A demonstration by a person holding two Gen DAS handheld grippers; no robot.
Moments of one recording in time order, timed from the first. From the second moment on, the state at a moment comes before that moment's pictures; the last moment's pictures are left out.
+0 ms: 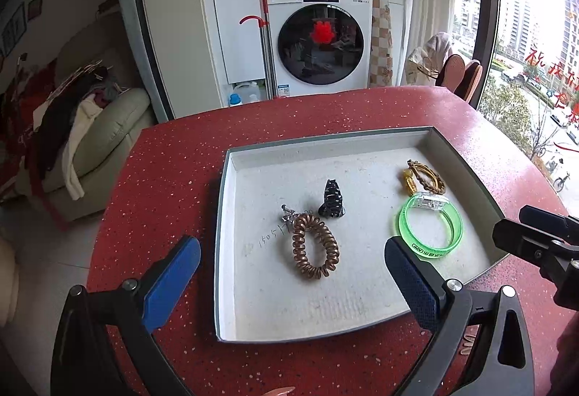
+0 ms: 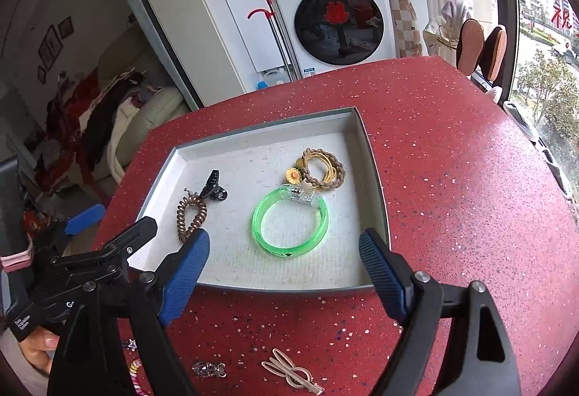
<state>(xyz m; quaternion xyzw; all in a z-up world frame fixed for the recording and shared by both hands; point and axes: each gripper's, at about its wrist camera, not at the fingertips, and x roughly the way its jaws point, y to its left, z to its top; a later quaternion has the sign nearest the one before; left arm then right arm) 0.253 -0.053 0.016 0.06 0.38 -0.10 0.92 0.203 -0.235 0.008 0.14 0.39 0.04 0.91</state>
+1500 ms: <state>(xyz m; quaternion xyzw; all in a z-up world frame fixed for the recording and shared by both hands) 0.115 -0.007 -0.045 0.01 0.47 -0.08 0.88 0.112 -0.203 -0.051 0.01 0.50 0.07 0.86</state>
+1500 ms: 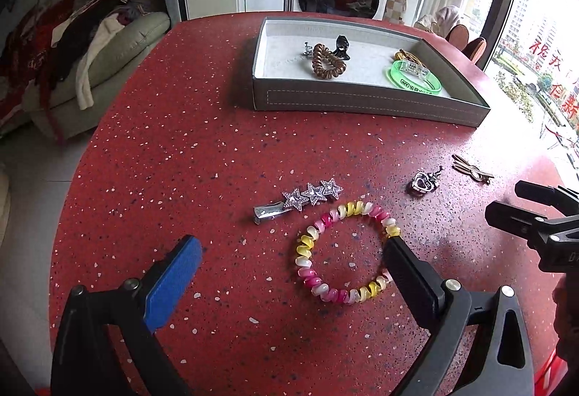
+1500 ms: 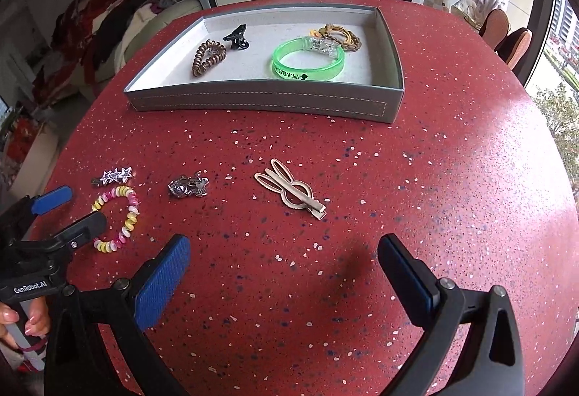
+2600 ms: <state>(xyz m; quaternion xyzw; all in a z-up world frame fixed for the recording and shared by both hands) 0.104 -0.026 -0.047 0.06 0.46 -0.13 0.88 0.130 -0.174 -0.052 -0.08 0.51 0.11 0.85</state>
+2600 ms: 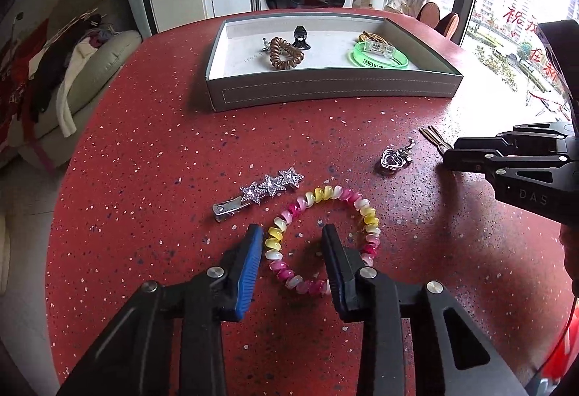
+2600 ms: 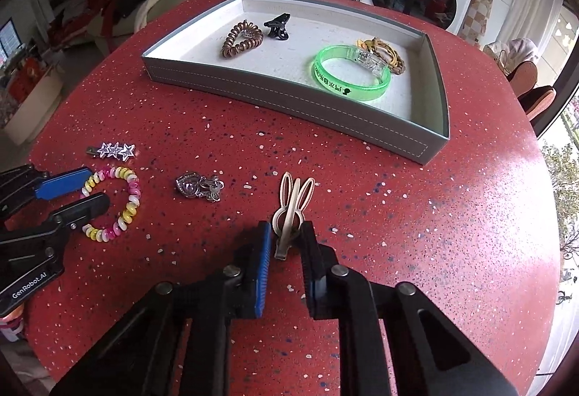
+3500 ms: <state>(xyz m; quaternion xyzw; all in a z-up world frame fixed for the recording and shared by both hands) 0.097 -0.008 -0.006 0.00 0.43 -0.17 0.89 0.103 -0.201 -0.023 0.03 0.47 0.09 0.88</state>
